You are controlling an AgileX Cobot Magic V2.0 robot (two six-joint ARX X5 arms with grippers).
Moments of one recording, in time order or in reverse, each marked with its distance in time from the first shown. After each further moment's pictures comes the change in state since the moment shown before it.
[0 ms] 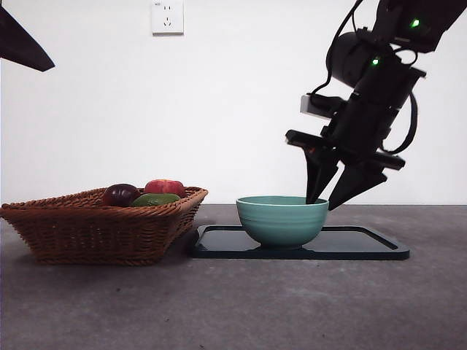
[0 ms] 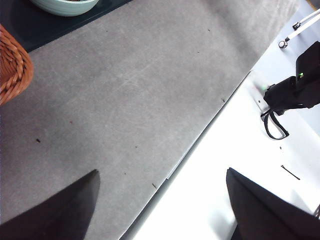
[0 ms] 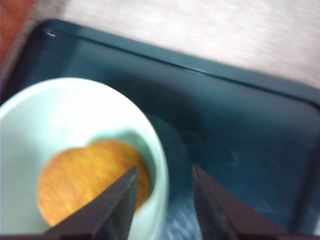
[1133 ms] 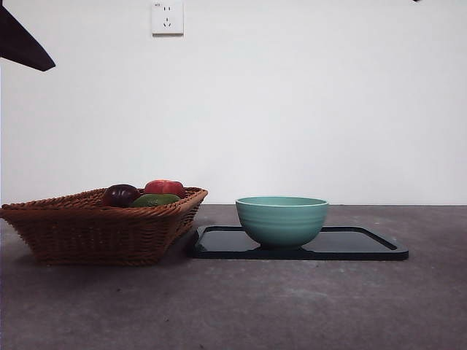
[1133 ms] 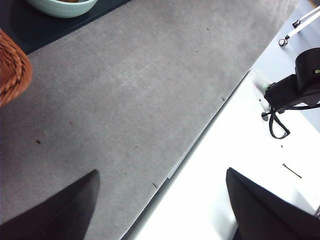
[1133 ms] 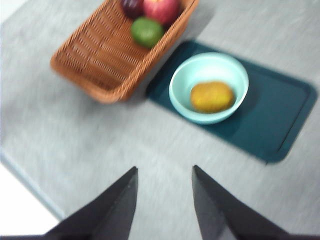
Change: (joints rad) left arm 0.000 0.000 0.000 0.000 0.000 0.014; right arm 0.119 -0.887 -0.128 -0.517 -0.088 -0.068
